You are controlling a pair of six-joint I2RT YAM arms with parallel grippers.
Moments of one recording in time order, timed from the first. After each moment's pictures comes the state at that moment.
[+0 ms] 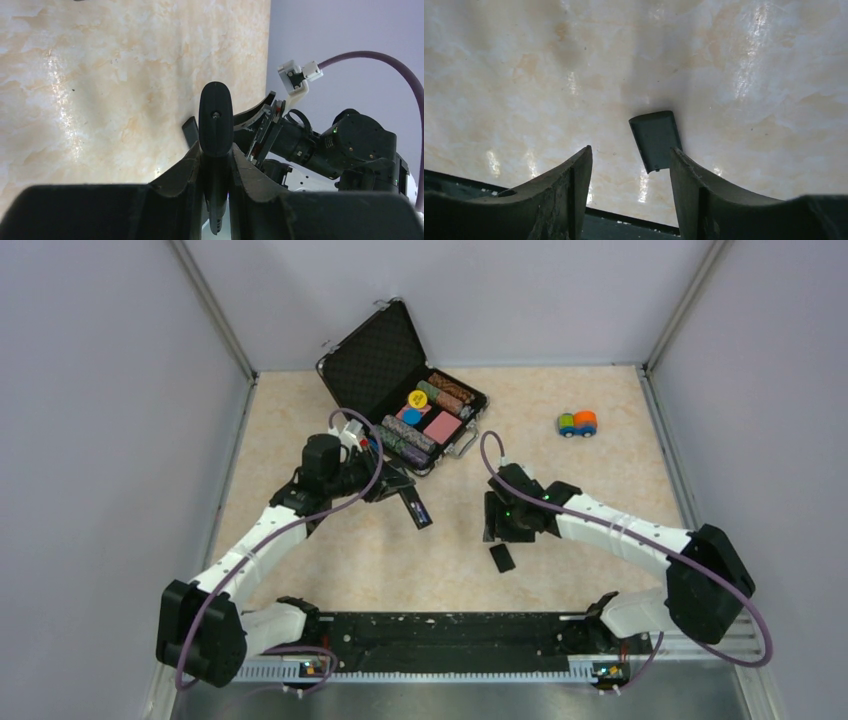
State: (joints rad) left arm -0.34 1.15 0.76 -0.10 0.55 -0.98; right arm 0.76 1.31 0.85 -0.64 0.08 0.73
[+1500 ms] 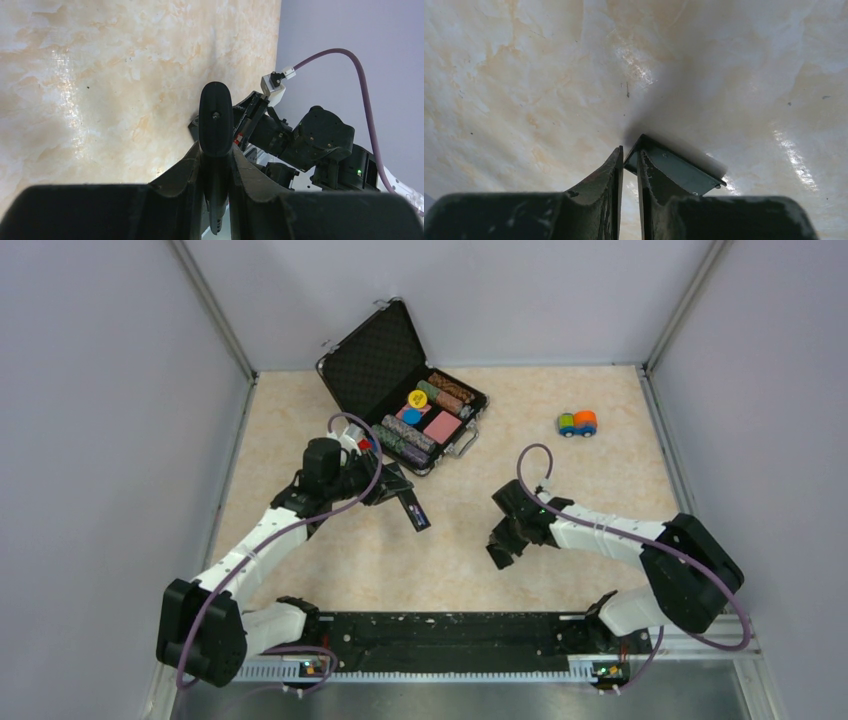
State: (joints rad) left arm -0.34 1.15 0.73 -0.10 0.53 -0.96; right arm 0.72 1.40 0.67 -0.43 0.15 1.42
